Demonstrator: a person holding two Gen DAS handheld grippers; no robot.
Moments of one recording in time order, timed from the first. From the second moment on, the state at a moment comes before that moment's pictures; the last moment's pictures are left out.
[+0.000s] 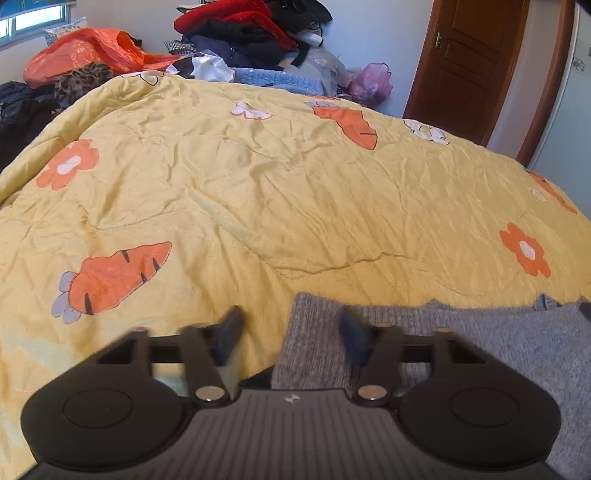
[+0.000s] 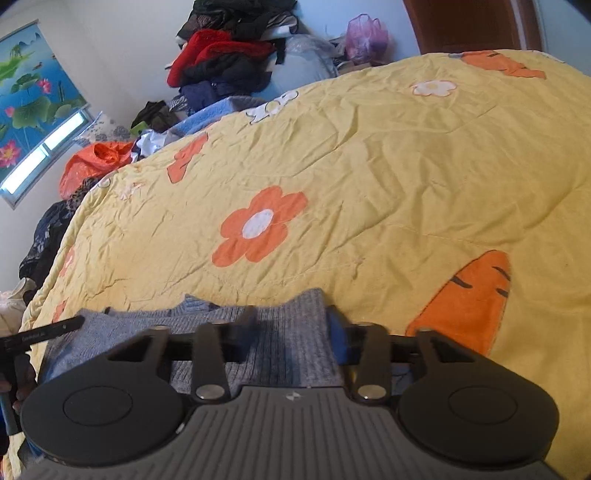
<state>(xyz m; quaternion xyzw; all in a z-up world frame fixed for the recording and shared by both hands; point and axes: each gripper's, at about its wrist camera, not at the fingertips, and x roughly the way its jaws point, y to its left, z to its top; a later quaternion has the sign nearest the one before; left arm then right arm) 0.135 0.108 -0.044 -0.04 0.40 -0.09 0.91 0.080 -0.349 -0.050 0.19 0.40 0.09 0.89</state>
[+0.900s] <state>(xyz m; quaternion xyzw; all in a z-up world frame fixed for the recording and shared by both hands) 0.063 0.166 0.026 -0.12 0.27 -0.08 0.95 -0.085 -0.509 -0.049 0.56 0.16 0.05 0.81</state>
